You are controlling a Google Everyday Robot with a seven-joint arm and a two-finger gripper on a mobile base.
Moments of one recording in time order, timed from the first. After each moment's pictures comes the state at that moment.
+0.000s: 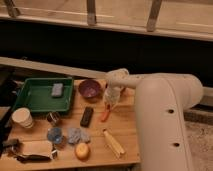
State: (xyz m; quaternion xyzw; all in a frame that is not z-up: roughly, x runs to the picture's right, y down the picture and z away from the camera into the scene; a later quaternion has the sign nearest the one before) arm 0.037 0.110 0.916 -0.28 0.23 0.76 0.55
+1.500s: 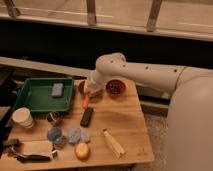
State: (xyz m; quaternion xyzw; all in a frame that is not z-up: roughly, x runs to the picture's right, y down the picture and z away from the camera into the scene) arm -0.087 0.001 0.778 -0.33 -0.02 0.68 0.66
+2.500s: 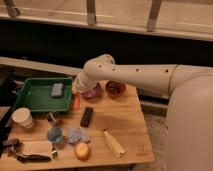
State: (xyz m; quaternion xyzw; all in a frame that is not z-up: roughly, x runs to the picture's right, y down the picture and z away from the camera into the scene) arm -0.150 0.003 0.753 -0.31 -0.10 0.60 0.73
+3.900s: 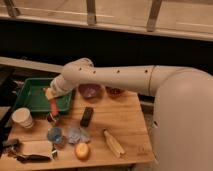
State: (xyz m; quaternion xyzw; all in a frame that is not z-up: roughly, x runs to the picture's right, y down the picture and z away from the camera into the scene) arm -0.258 0.022 0.715 -0.37 -0.20 0.48 0.77
